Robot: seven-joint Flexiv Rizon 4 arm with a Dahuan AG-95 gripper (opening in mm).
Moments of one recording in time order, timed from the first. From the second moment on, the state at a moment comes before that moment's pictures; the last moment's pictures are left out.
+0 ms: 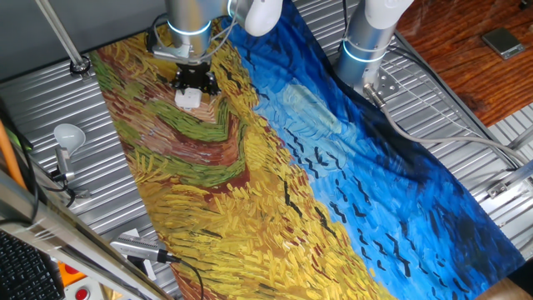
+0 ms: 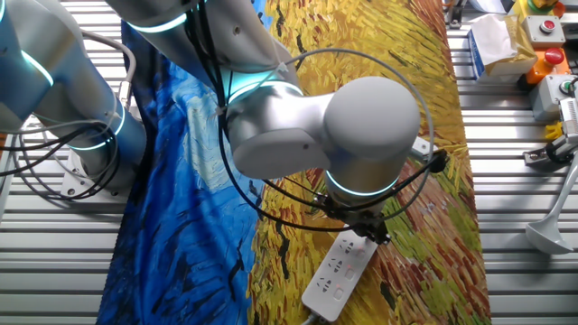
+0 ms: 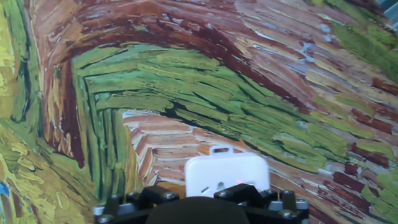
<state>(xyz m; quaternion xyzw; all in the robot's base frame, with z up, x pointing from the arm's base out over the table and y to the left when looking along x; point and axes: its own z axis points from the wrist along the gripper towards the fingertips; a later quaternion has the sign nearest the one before) 0.476 -0.158 0.015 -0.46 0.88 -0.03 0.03</state>
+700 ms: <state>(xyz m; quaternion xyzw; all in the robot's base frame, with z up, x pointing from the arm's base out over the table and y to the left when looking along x) 0.476 -0.158 0.013 -0.46 0.89 -0.04 0.02</state>
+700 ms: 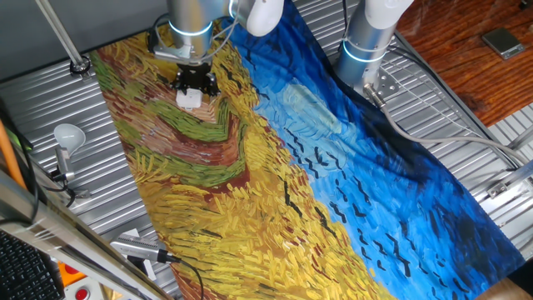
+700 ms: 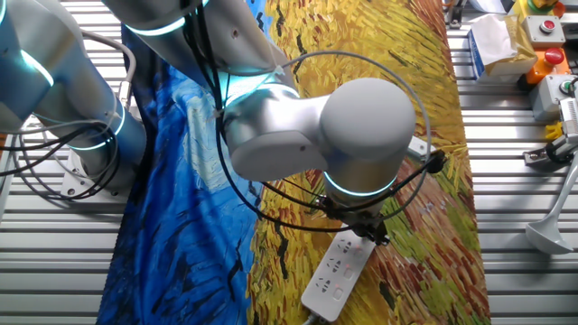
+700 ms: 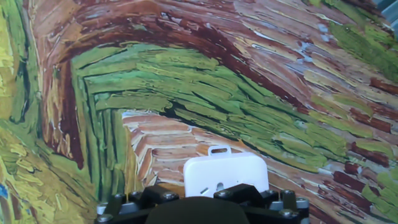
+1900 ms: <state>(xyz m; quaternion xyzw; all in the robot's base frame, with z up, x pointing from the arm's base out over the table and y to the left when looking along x) 0.463 -0.161 0.056 -0.45 0.89 -0.03 0.00</state>
